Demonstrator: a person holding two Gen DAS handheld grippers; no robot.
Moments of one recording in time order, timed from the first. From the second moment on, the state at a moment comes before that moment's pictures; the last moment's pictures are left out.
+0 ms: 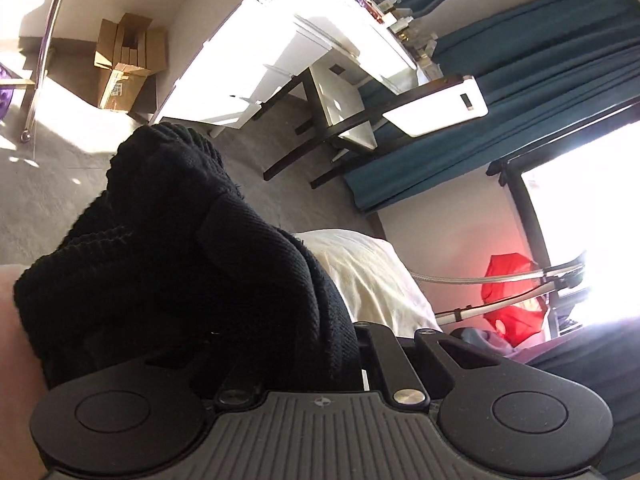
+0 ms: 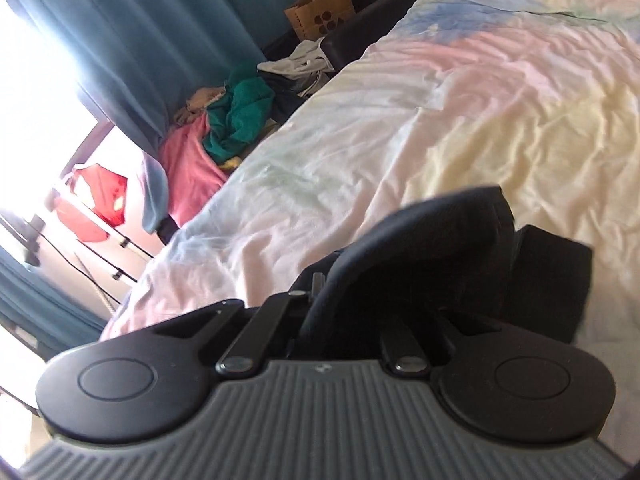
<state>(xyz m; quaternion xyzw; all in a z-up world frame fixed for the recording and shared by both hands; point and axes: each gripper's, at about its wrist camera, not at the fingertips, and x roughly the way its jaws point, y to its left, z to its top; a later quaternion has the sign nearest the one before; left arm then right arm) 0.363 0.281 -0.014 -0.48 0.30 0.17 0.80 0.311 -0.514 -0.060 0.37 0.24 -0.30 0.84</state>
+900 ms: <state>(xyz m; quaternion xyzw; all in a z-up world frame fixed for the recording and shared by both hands) 0.233 0.257 -0.081 -0.47 0.30 0.07 0.83 0.158 -0.528 -0.133 0.56 0.13 -0.15 0.81</state>
